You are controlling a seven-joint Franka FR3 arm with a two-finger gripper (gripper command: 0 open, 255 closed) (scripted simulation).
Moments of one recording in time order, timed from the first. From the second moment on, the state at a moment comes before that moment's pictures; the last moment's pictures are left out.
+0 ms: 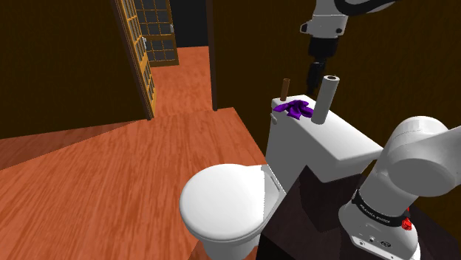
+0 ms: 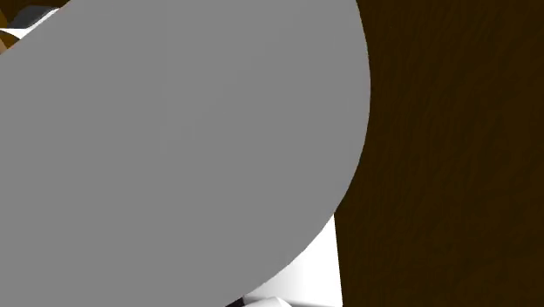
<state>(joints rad) -0.02 -0.79 -0.15 -2.47 -0.11 1.64 -0.27</state>
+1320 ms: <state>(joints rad) -0.02 -0.59 -0.56 -2.30 -0.33 1.79 -0.87</state>
